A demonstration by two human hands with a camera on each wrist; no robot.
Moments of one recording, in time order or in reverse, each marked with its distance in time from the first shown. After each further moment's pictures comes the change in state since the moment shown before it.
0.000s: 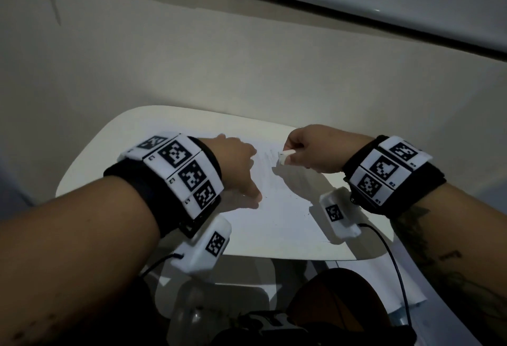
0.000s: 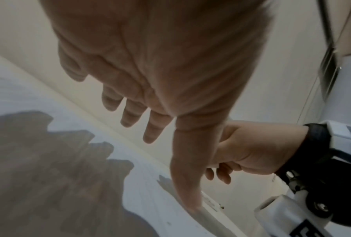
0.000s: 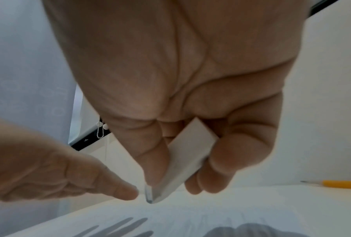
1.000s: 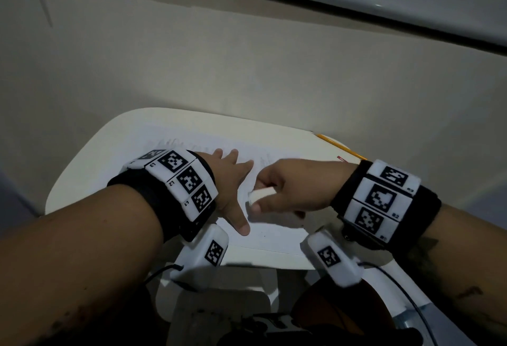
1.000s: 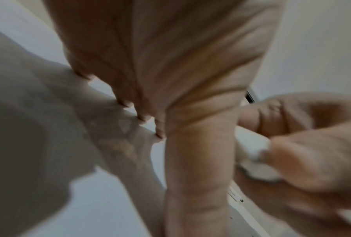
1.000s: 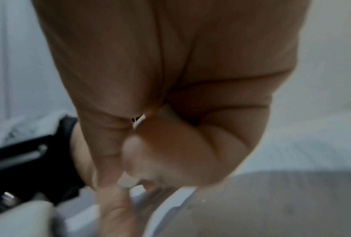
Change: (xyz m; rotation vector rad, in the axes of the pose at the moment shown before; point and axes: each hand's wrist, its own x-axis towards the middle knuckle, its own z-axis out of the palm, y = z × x) left_hand 0.028 -0.021 0.023 0.127 -0.251 0.054; right_hand -0.013 -0.022 0.031 0.189 -0.346 -0.187
